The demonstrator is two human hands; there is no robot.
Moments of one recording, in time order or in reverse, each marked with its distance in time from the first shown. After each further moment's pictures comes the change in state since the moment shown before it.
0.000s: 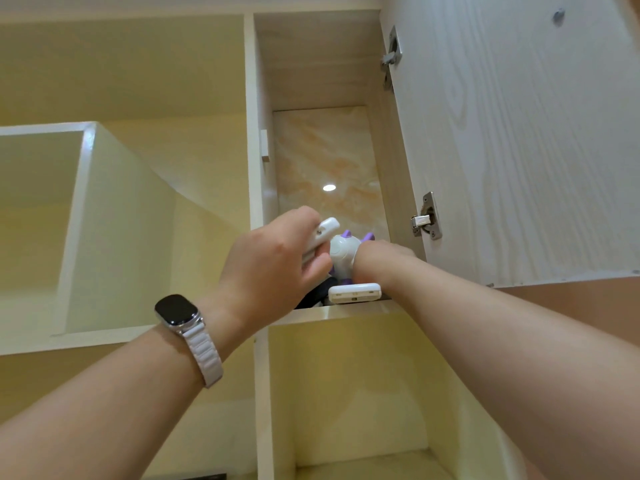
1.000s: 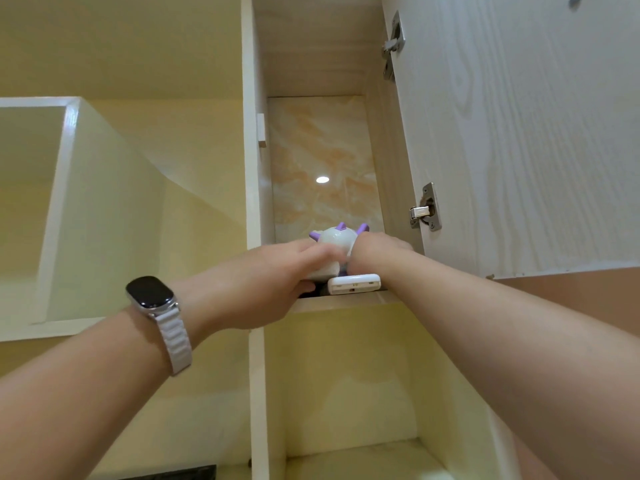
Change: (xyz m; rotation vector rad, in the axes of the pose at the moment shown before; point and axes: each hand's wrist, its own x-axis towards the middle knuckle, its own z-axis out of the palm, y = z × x) left_hand -0.013 -0.022 -0.001 -0.239 -0.721 0.054; right_hand -0.010 -0.018 -0.006 -0.051 -0.146 0.216
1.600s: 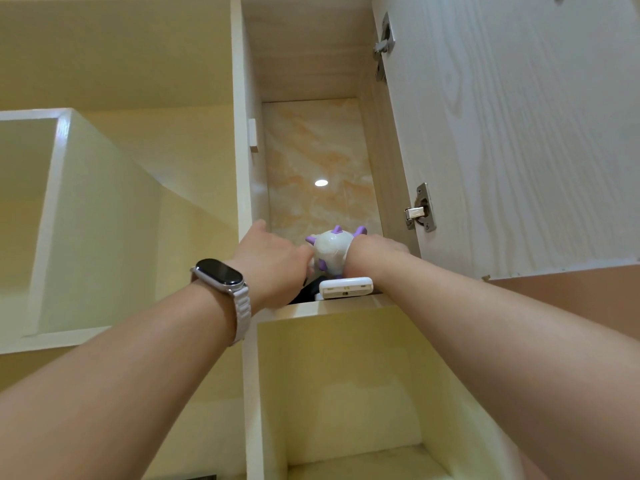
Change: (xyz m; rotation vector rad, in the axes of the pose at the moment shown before) left_hand 0.049 -0.009 0.014 0.885 -0.153 -0.245; right_hand 0.000 0.005 0.001 0.128 0.005 -0.047
